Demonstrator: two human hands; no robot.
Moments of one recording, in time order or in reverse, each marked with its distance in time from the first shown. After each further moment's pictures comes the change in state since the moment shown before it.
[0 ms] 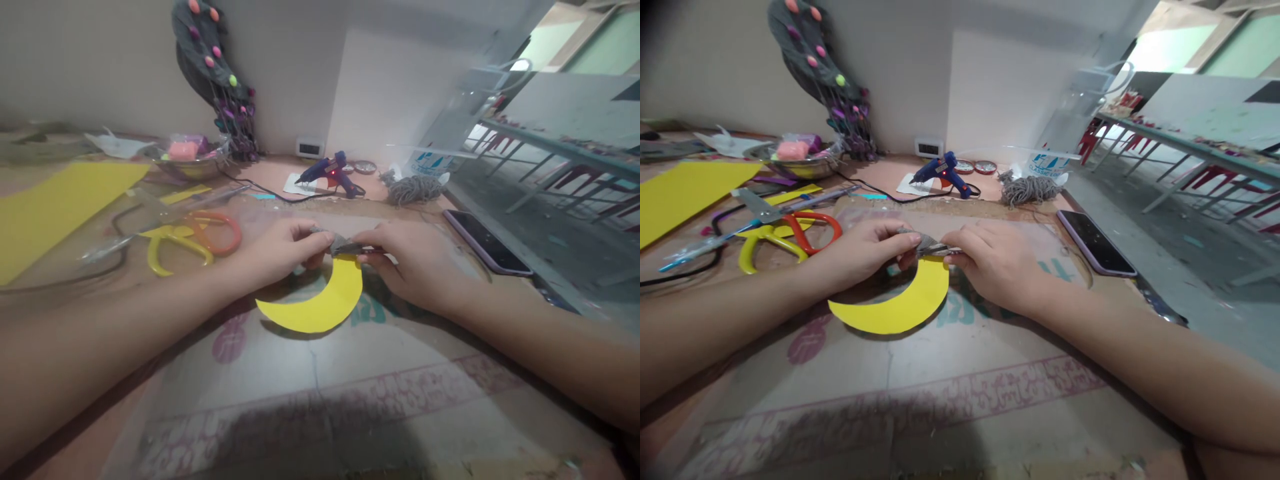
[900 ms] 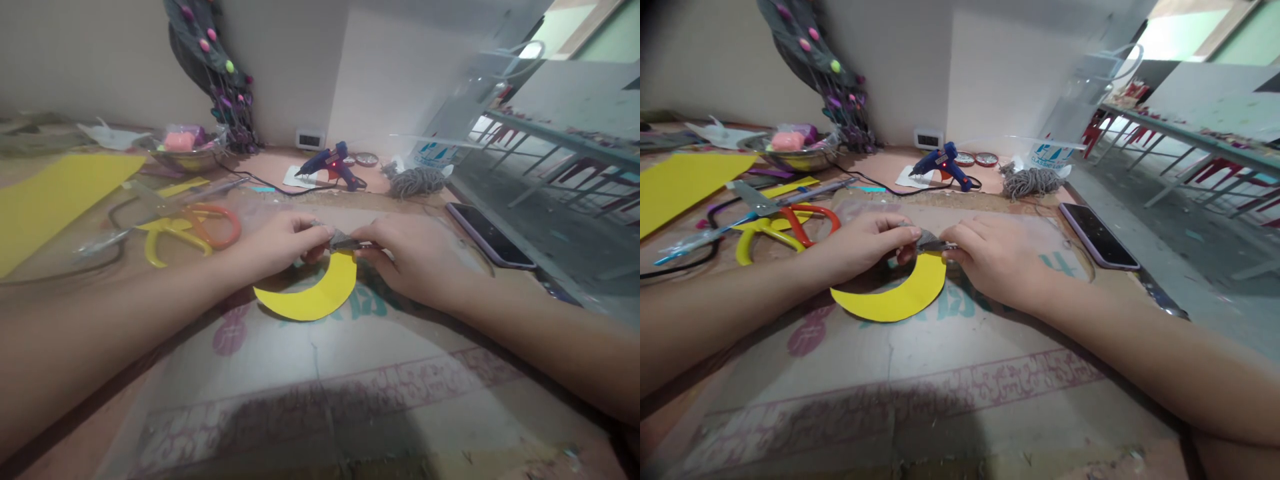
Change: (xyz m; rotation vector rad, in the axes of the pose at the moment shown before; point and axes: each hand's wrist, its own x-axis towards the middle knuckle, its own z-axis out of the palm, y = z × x) left_hand 0.003 -0.004 0.000 -0.050 -0.017 -0.035; right_hand 0.000 -0.003 0.000 -0.025 -0.070 0.023
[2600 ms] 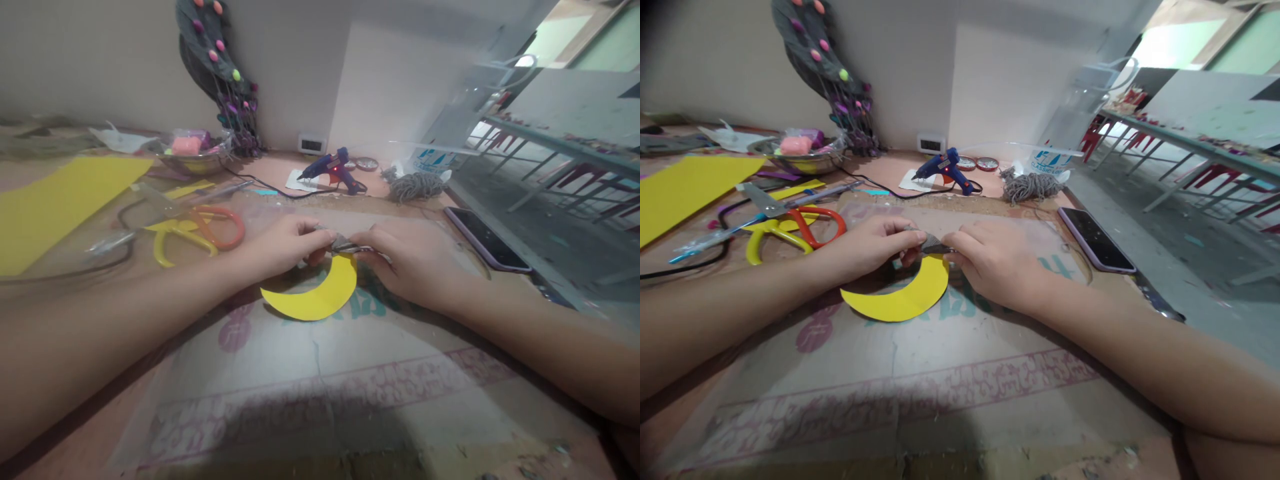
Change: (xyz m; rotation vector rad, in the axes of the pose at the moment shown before) left_hand 0.000 0.003 0.001 0.034 -0.026 -0.015; right_hand -0.001 -0.001 0.000 -0.053 0.107 -0.127
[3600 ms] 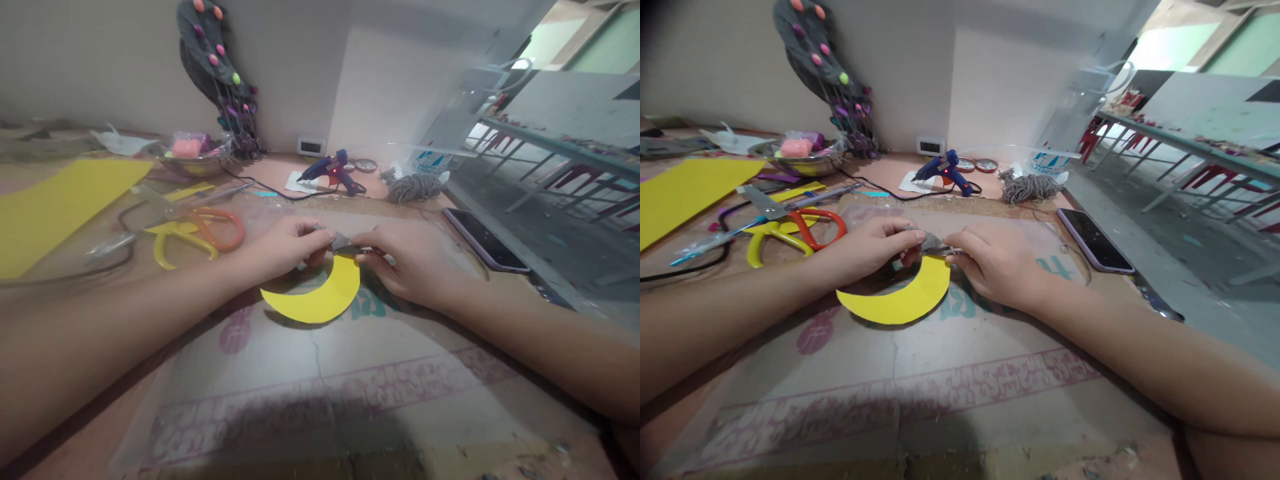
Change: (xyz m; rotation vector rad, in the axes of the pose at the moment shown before) left_hand 0.000 -0.003 0.000 -0.044 0.008 0.010; right_hand -0.003 0.002 -0.001 0.087 -0.043 0.077
